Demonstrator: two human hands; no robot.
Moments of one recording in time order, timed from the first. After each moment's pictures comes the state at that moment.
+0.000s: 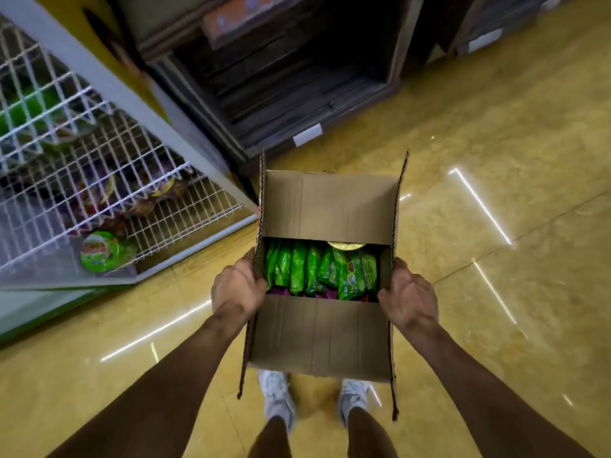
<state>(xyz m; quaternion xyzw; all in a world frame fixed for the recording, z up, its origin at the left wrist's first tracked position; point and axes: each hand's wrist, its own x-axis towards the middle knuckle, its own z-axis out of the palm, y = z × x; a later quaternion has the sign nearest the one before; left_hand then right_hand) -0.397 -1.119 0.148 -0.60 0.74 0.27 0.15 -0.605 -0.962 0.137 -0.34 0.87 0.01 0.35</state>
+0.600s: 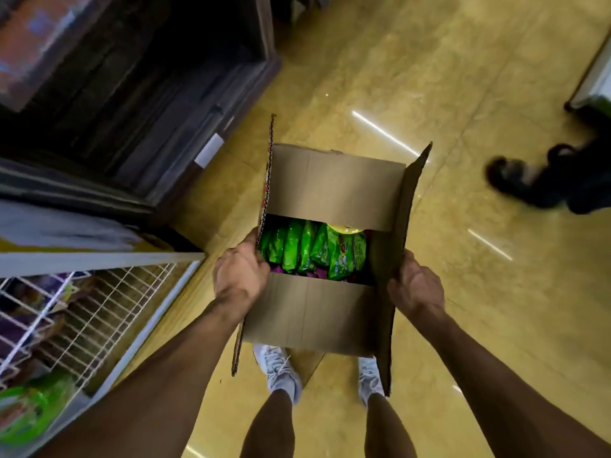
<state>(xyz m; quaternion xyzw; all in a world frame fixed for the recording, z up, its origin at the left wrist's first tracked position) -0.511 -1.212 0.076 -0.37 0.86 0.28 0.20 -0.608 -0.966 0.094 -0.02 0.92 -0.07 0.37</state>
